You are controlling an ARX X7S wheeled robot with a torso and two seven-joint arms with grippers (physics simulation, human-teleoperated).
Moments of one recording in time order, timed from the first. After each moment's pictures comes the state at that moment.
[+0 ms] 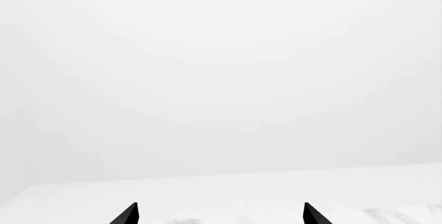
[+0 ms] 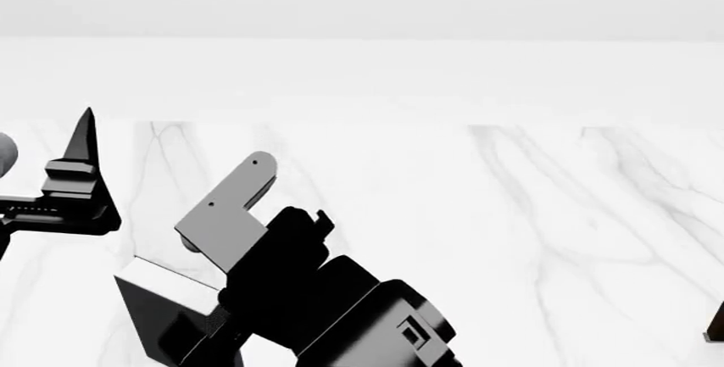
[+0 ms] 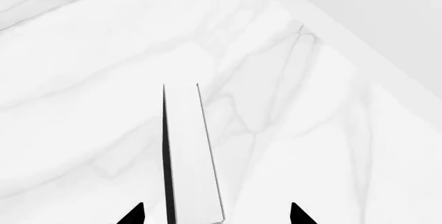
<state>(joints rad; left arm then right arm) -0.56 -0.27 0.00 0.63 -0.38 -1.00 -0.20 0.99 0.07 -0.84 0.31 0.38 0.86 -0.30</state>
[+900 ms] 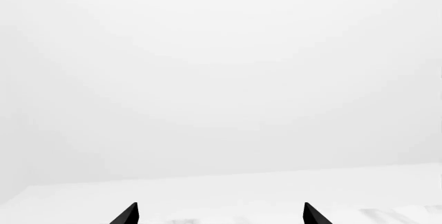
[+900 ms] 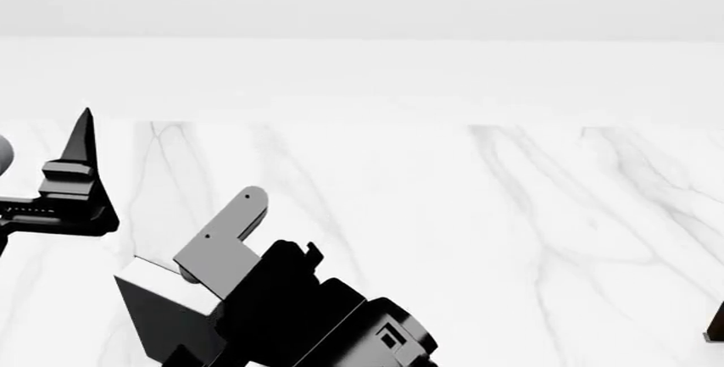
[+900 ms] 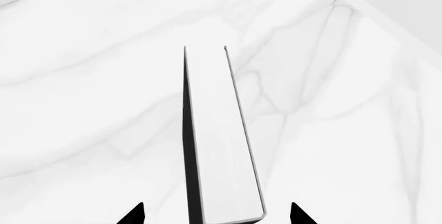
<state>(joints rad) -0.55 -0.29 0.00 0.63 -0.40 -0.99 -0.21 1.00 0.03 -0.95 0.53 0.45 0.70 -0.32</state>
